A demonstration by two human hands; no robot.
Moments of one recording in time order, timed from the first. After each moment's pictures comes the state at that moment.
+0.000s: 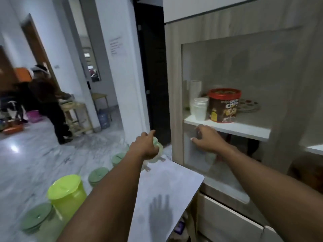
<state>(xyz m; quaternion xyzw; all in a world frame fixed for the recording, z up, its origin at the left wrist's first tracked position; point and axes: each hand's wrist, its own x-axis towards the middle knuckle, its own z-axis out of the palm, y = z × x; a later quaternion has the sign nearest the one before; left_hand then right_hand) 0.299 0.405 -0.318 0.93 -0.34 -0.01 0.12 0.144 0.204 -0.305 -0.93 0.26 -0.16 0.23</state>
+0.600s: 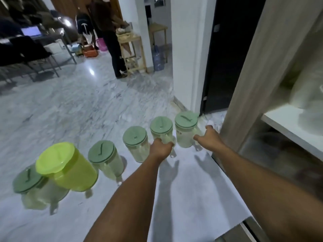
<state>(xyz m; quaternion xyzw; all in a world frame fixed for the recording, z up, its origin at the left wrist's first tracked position) 0.497 0.300 -0.512 0.86 0.13 -0.17 0.47 0.501 0.102 -0.514 -0.88 0.23 0.07 0.41</state>
